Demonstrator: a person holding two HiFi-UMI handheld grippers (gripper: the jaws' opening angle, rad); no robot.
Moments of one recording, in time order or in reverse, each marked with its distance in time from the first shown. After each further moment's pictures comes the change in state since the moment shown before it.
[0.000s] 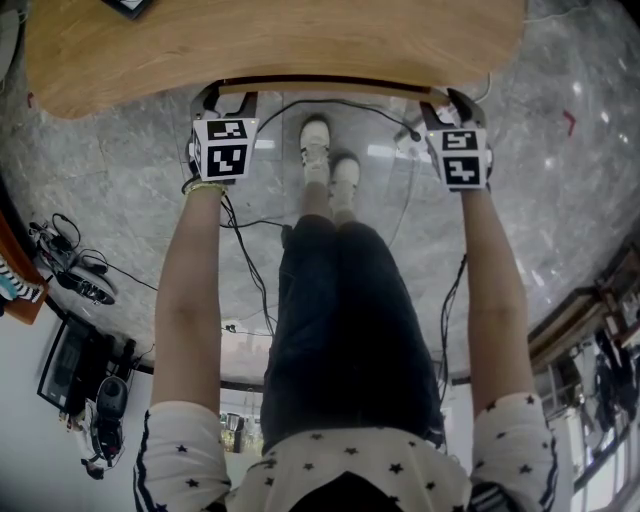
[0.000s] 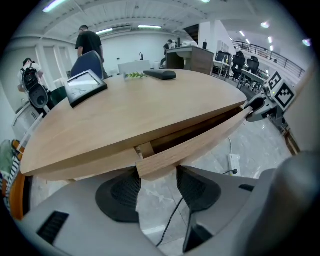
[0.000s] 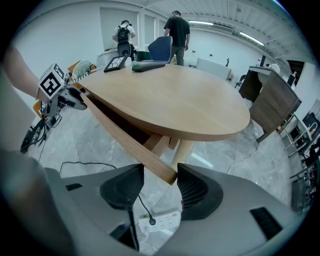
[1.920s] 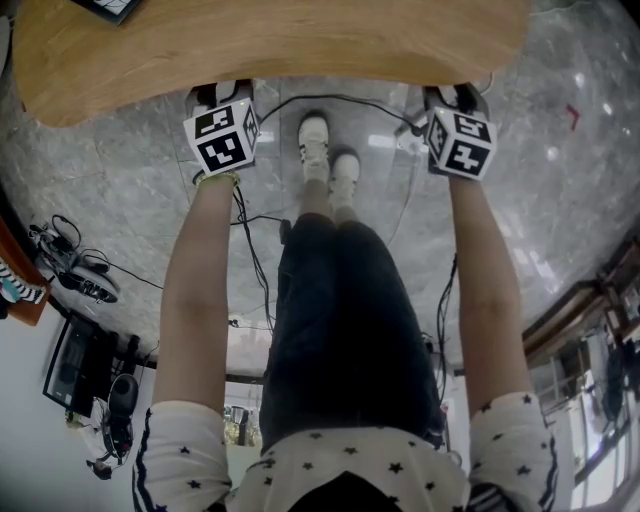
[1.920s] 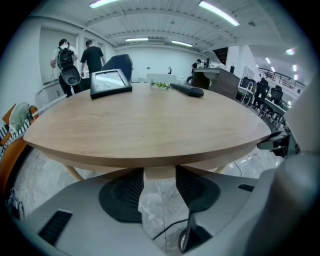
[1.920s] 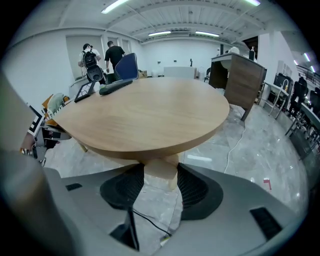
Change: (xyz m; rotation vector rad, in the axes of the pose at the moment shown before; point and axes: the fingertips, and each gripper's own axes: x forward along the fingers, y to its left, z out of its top) left arm 0.016 0.017 0.031 -0.317 -0.169 0.079; right arm 0.017 -0.028 0.025 0.356 -0.155 -0.090
